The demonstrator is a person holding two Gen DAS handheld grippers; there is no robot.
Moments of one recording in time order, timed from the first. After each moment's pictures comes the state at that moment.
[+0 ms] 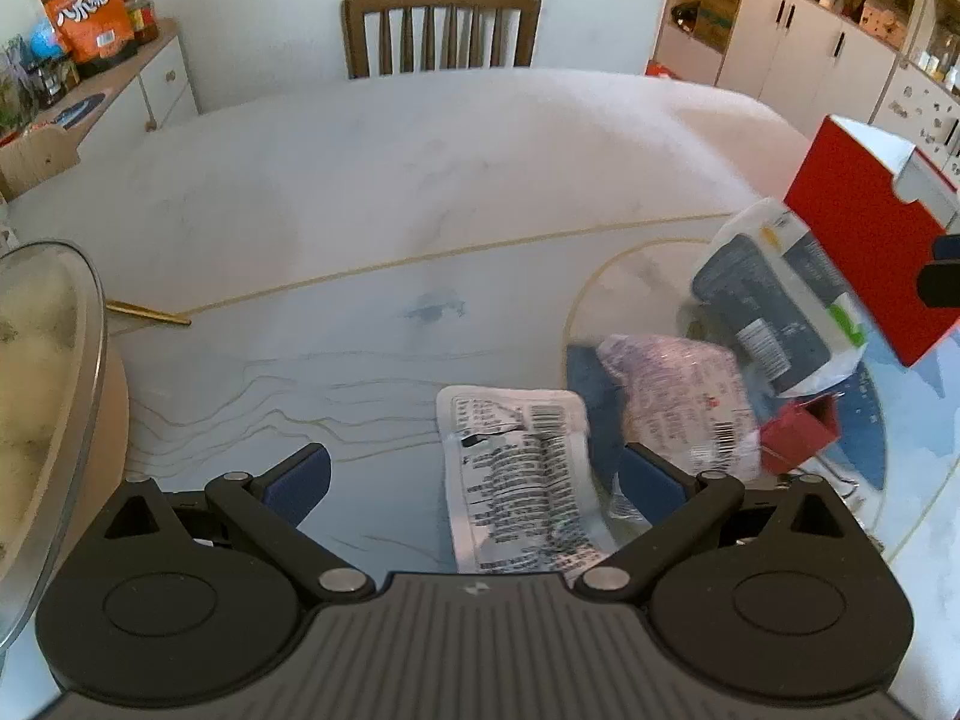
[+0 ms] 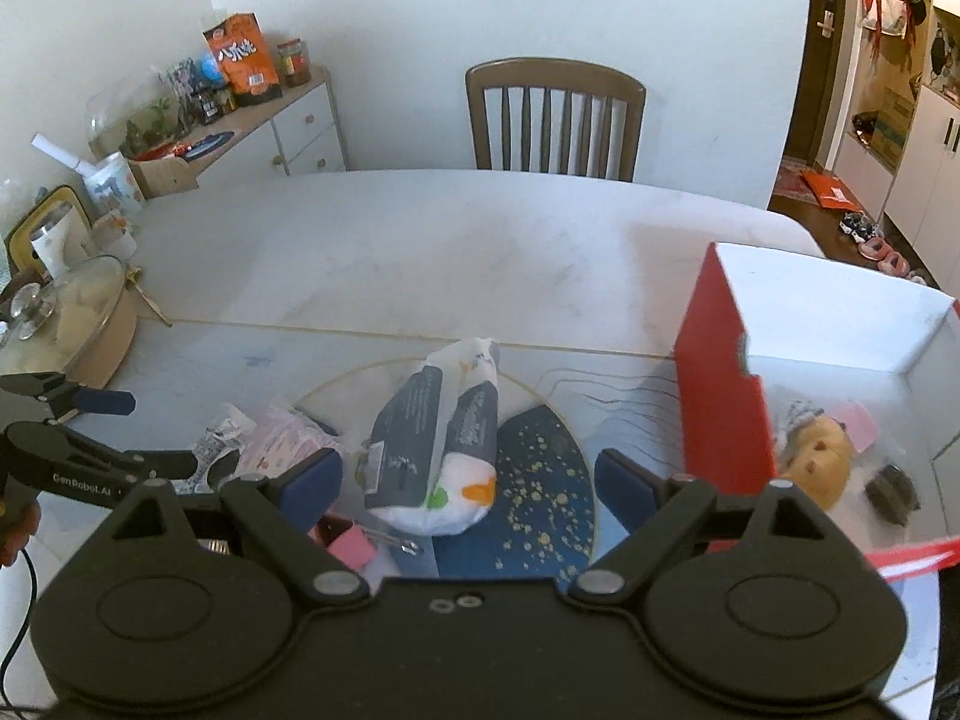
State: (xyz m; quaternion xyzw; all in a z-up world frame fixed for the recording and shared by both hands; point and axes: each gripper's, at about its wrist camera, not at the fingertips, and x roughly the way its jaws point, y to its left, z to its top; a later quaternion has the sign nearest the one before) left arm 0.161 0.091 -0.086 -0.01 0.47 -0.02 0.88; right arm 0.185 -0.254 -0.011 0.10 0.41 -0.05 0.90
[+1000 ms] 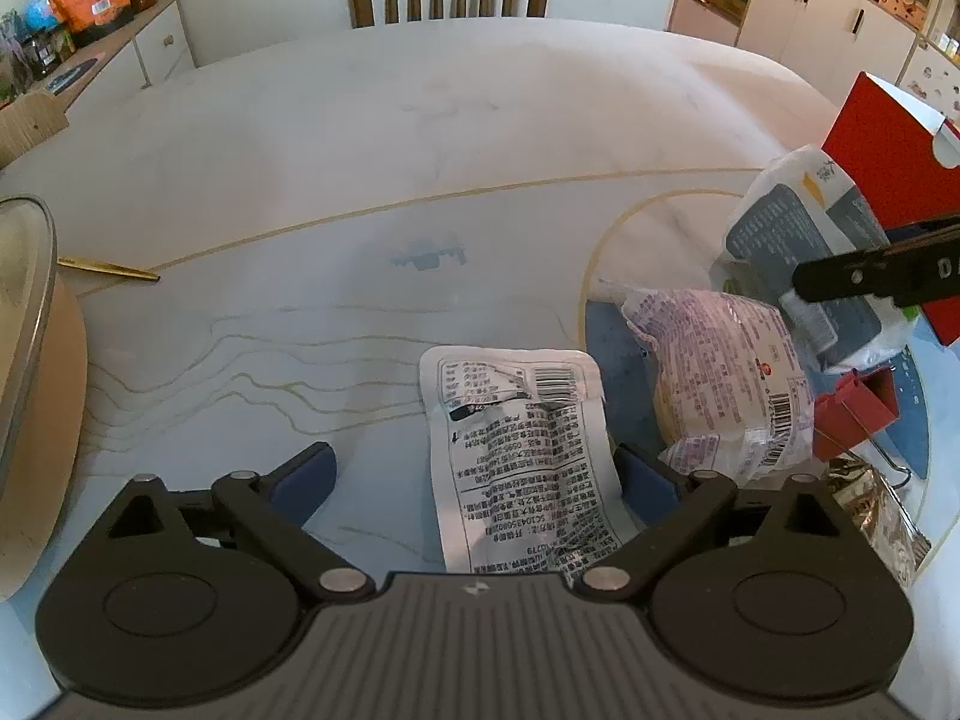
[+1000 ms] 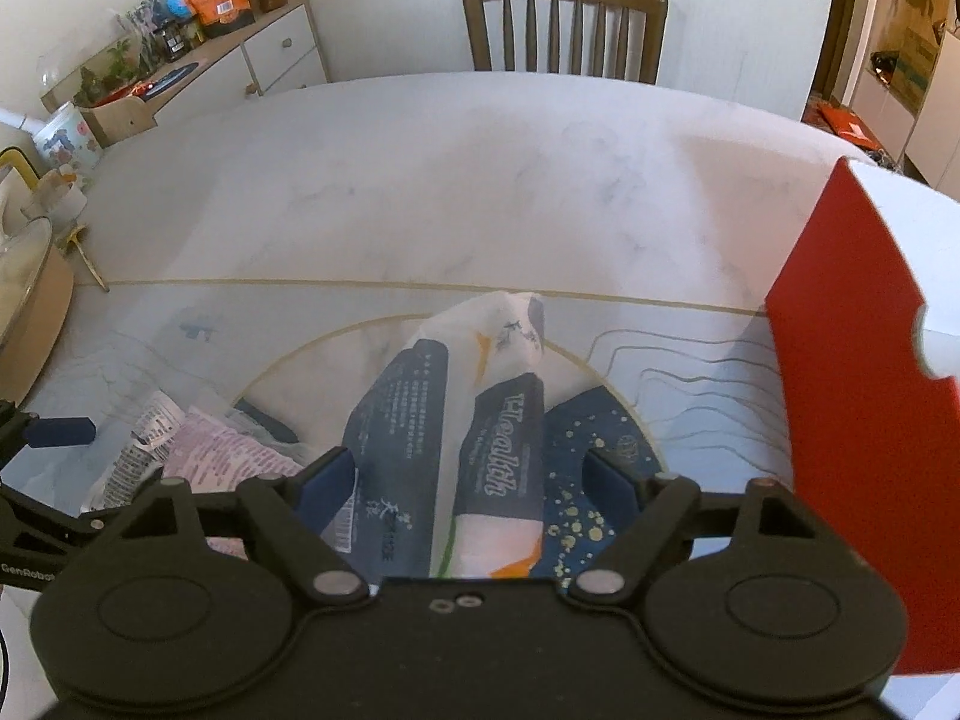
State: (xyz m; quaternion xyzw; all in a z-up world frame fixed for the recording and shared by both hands) left arm 0.173 0.084 -0.116 0.00 0.50 -0.01 0.87; right arm 0.257 -0.253 -0.082 0.12 0.48 -0.05 0.87
